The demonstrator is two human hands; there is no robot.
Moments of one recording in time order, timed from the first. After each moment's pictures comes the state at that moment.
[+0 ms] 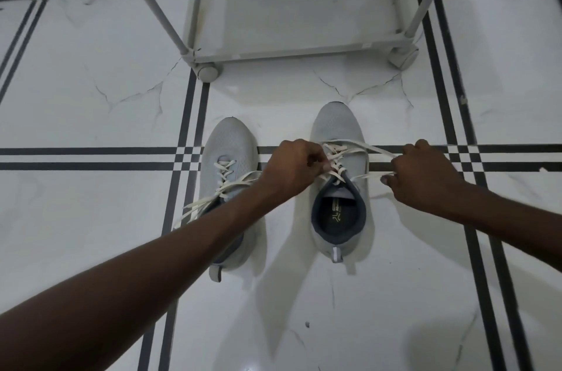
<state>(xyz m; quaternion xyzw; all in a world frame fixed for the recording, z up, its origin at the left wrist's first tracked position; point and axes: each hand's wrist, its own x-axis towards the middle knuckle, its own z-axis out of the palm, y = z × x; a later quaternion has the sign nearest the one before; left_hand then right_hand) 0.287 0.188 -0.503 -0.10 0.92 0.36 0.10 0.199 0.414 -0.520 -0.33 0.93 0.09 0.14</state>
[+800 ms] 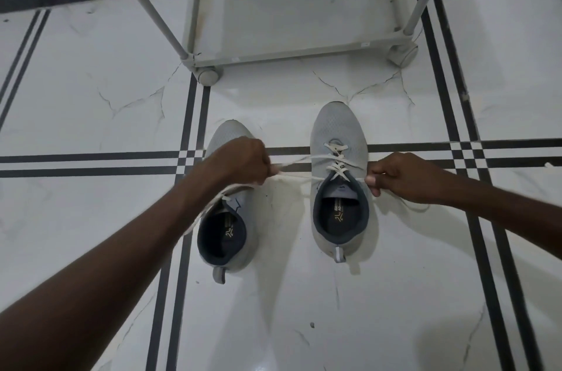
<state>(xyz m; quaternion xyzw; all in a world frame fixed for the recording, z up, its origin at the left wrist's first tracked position) 0.293 0.119 -0.469 -0.09 0.94 0.14 0.30 0.195 0.405 -0.512 -0.34 0.84 -0.22 0.36</state>
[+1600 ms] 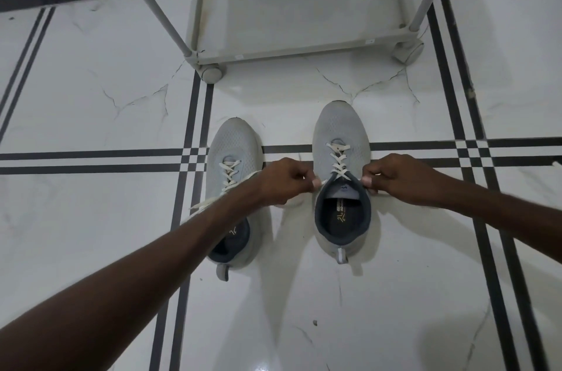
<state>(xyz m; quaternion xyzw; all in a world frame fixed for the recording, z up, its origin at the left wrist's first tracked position) 0.307 0.163 -0.509 -0.11 0.86 0.43 0.26 0.205 0.398 -0.514 -0.35 0.84 -0.23 0.35</state>
